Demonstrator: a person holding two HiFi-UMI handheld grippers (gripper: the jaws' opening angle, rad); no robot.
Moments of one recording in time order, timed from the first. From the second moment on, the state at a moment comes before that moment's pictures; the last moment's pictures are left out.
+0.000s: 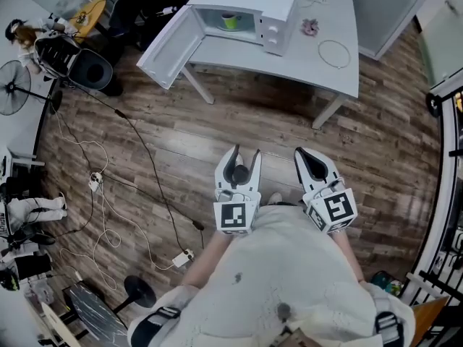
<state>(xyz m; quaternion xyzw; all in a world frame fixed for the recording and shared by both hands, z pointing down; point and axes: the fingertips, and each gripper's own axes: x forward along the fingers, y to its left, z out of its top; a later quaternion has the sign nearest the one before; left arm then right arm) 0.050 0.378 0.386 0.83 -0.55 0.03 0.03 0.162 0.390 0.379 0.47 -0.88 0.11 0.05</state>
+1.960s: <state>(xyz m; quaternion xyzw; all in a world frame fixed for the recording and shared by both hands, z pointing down) -0.146 -0.003 0.395 0.88 -0.47 0.02 0.06 -0.038 0.039 0.383 0.56 -0.82 0.12 0.07</state>
